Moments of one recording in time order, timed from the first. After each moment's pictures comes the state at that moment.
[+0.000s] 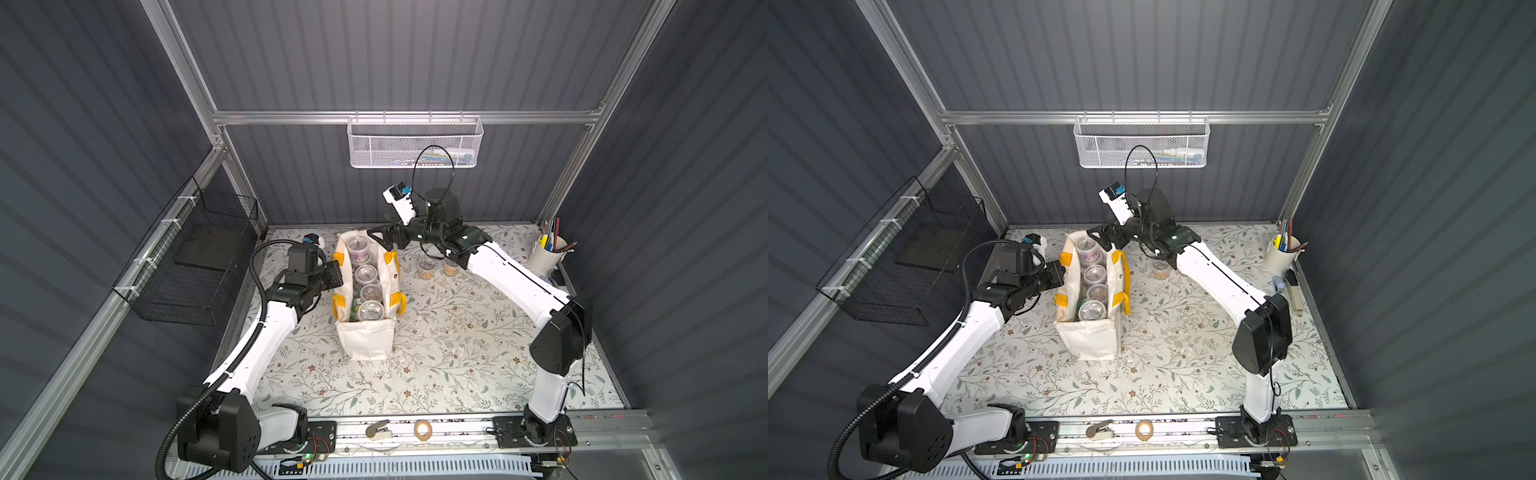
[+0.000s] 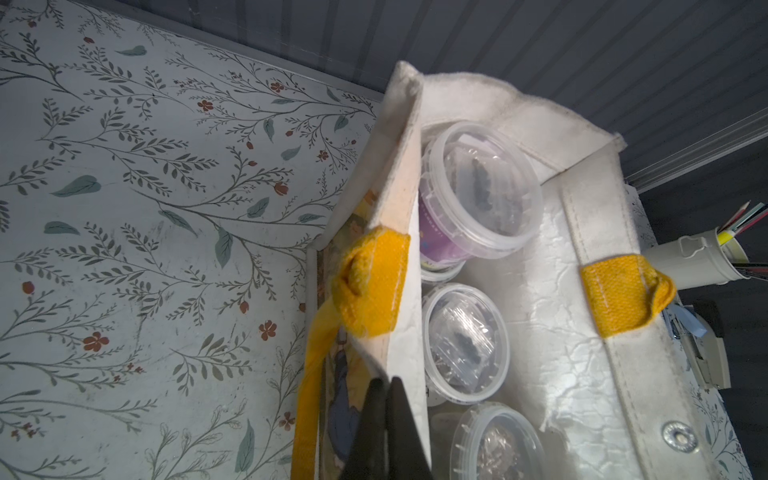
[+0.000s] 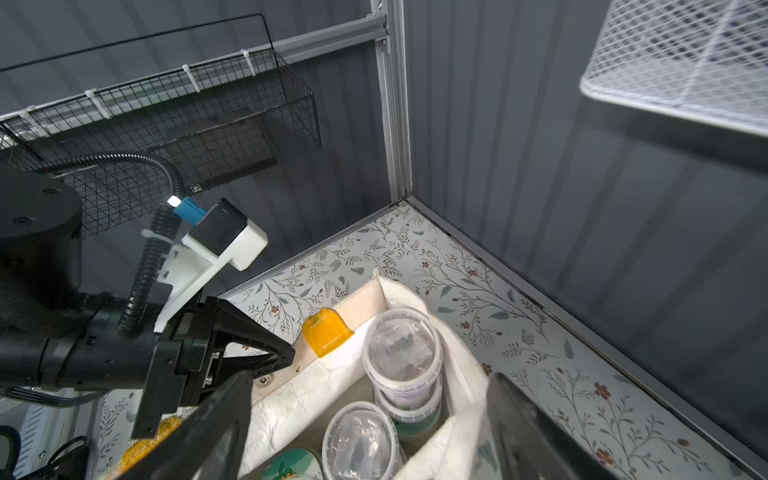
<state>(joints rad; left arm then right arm) -0.24 1.26 1.03 -0.40 0.13 -0.39 0.65 1.91 1.88 -0.26 -0.43 0.01</state>
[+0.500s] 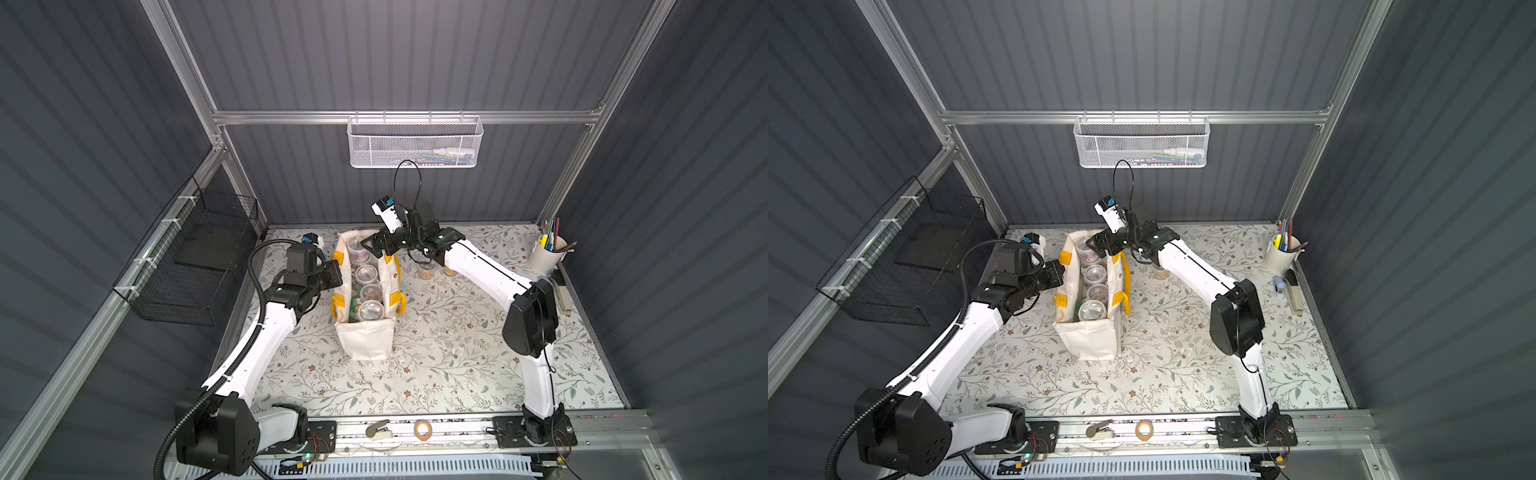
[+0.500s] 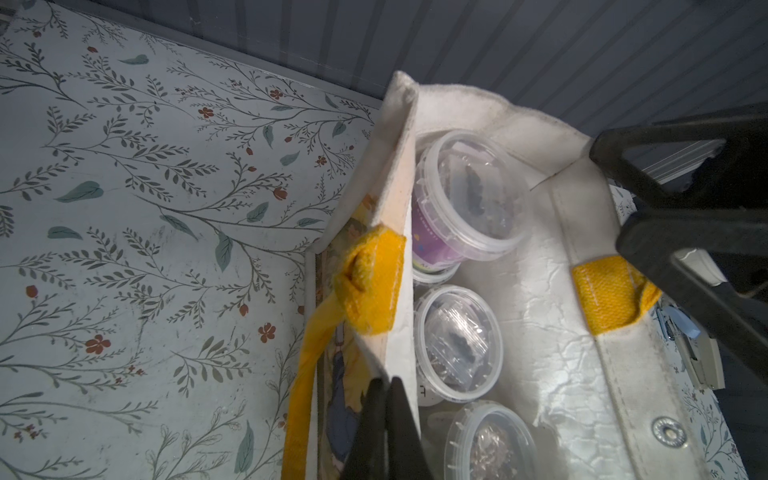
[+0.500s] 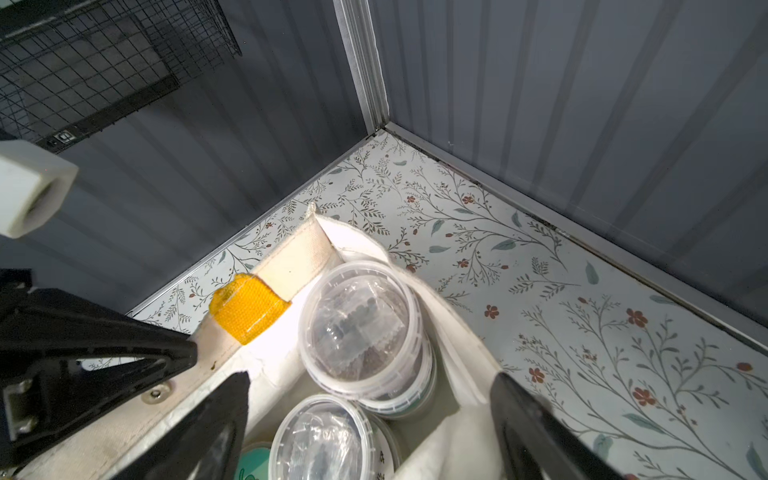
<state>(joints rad) -0.24 1.25 1.03 -0.40 0.13 -0.39 0.66 2.11 2.00 -0.35 -0.37 0.07</state>
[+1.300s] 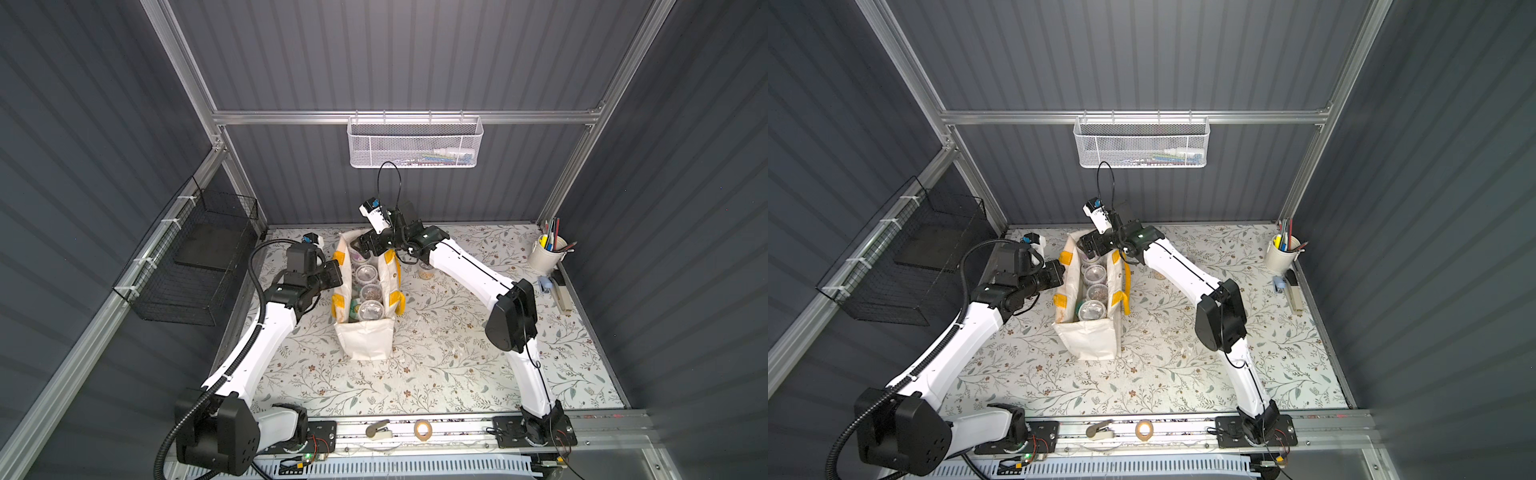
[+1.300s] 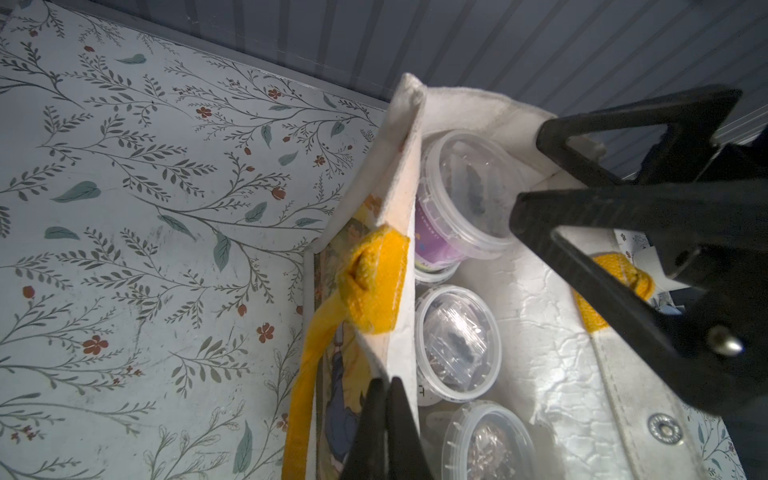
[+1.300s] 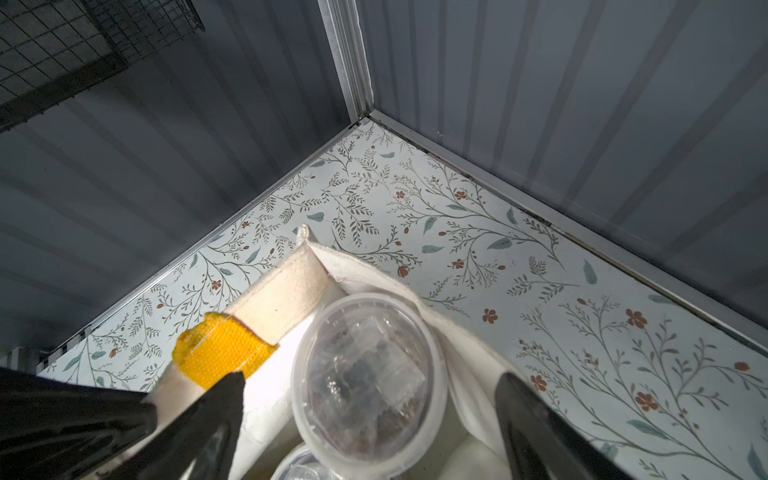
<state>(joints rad) -0.24 1.25 1.03 -0.40 0.13 -0.39 0.71 2.23 2.18 -0.46 -0.24 0.07</state>
